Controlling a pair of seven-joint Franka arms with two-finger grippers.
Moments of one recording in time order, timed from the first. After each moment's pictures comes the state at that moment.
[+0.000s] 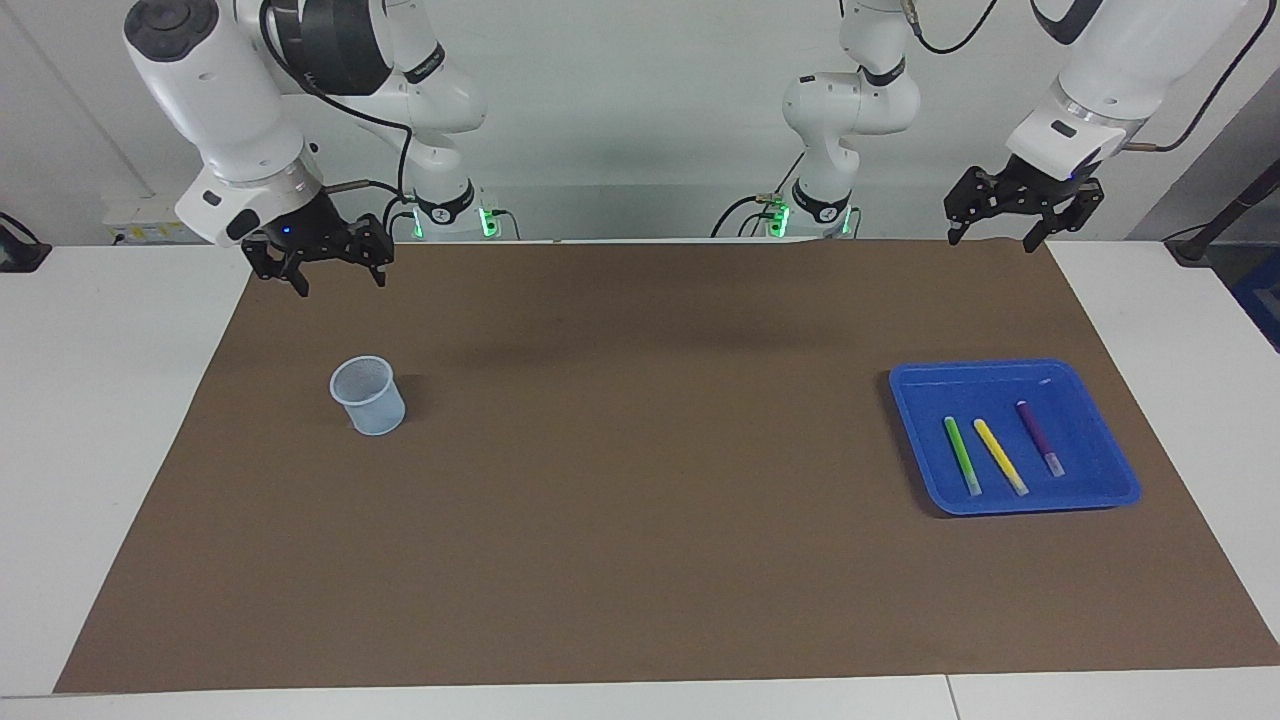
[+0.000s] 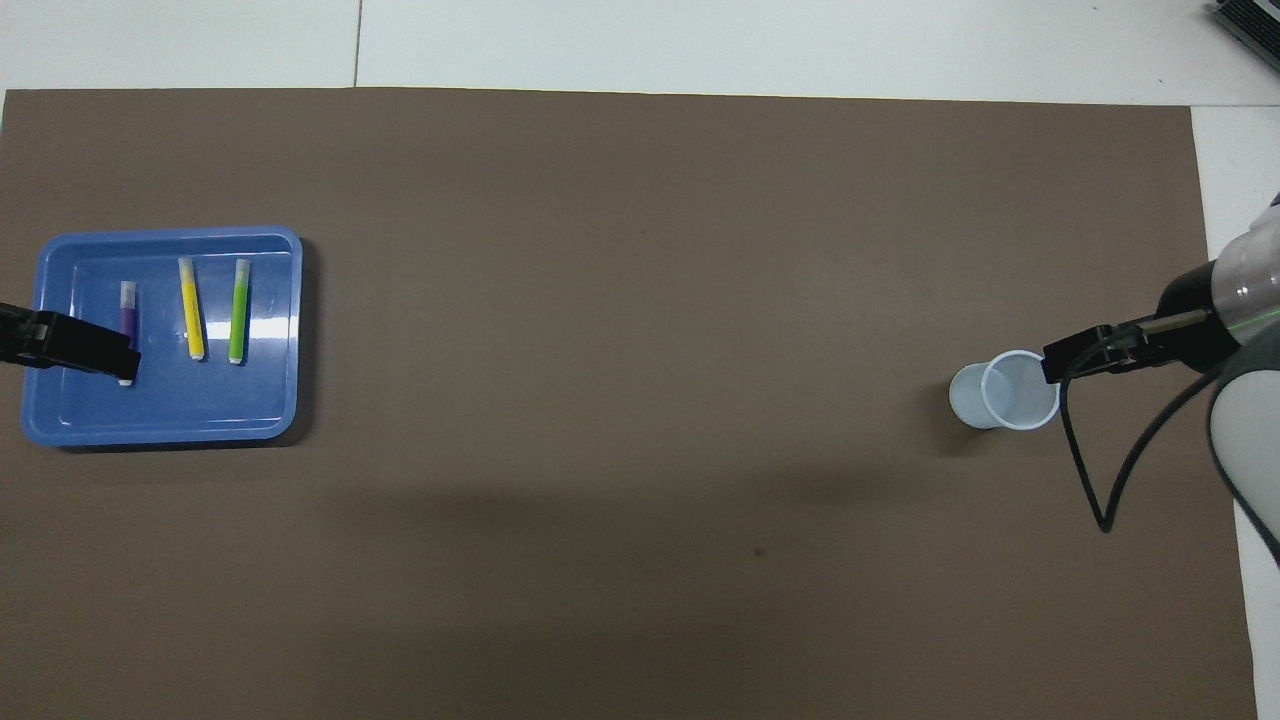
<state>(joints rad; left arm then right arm) -0.12 -0.04 0.05 -1.55 -0.01 1.44 0.15 -0.04 -0.03 0.07 -1.70 0.00 1.59 -0.11</state>
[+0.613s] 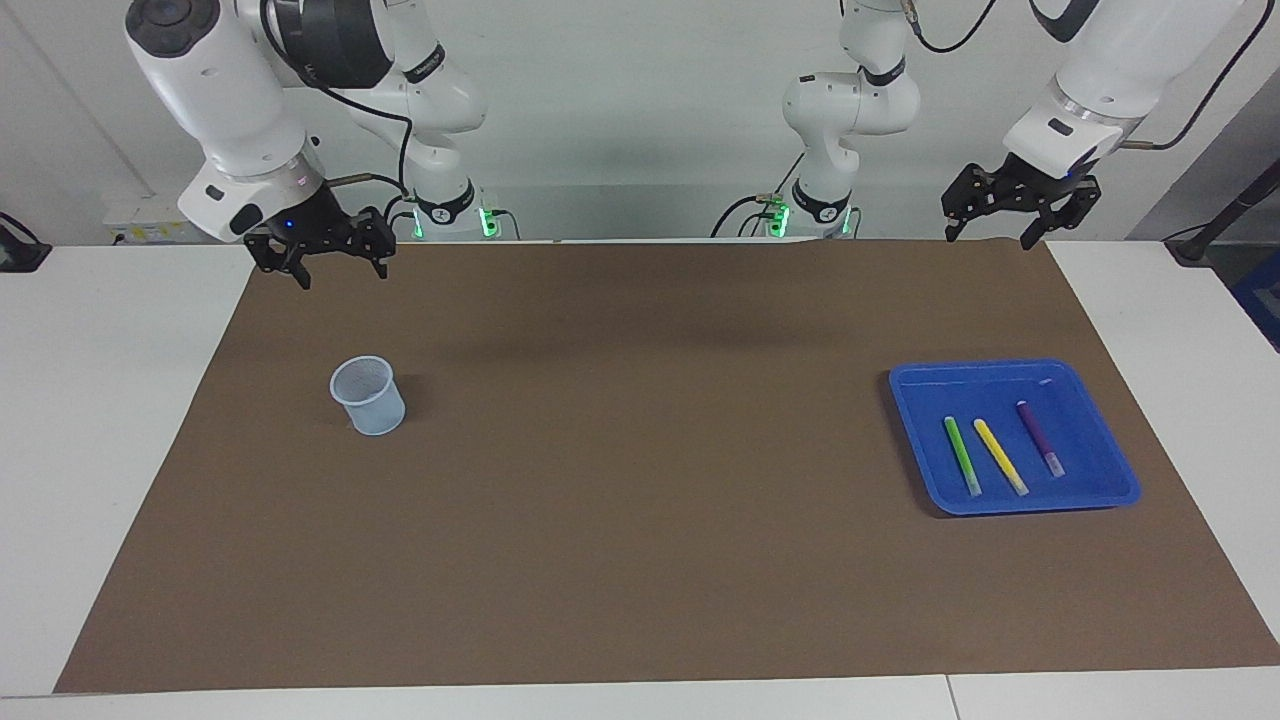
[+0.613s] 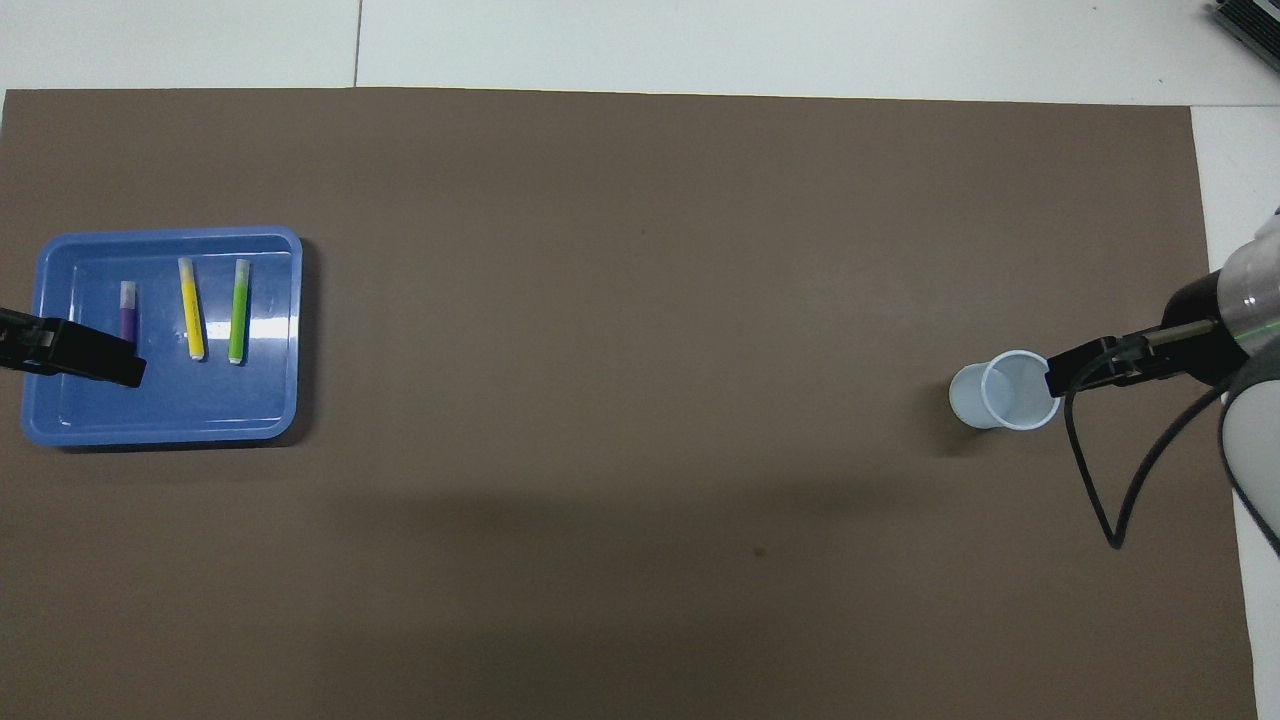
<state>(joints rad) -0.12 -0.04 0.06 -1.55 -0.01 1.43 0.15 -0.04 -0.05 0.07 -1.69 0.00 1.53 -0.10</state>
